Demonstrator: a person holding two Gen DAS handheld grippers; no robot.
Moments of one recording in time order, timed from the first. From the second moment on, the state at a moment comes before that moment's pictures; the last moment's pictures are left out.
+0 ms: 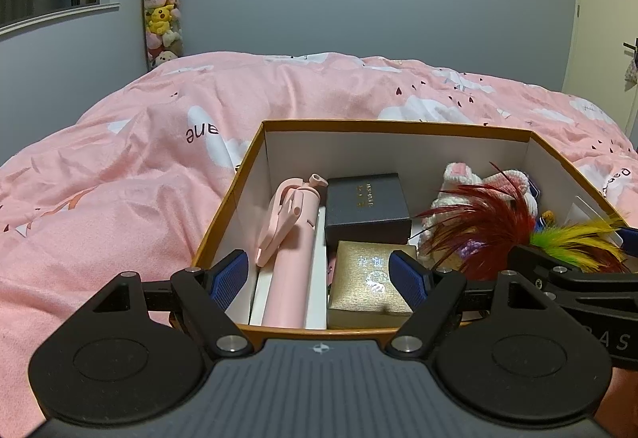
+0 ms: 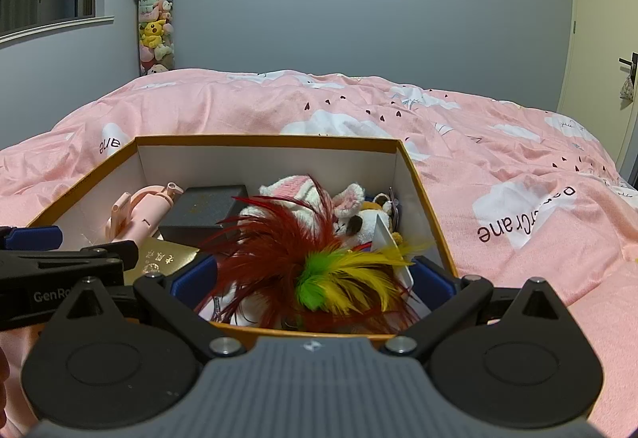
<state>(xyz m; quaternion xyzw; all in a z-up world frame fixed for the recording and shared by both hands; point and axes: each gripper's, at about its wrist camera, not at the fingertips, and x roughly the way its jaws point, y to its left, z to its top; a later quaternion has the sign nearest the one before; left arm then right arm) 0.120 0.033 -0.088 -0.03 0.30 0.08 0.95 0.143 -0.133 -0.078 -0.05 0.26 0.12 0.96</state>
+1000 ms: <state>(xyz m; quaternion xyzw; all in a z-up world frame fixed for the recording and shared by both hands) 0.124 0.033 -0.088 -0.03 0.31 0.08 0.95 0.142 -0.134 -0.079 -0.05 0.26 0.12 0.96</state>
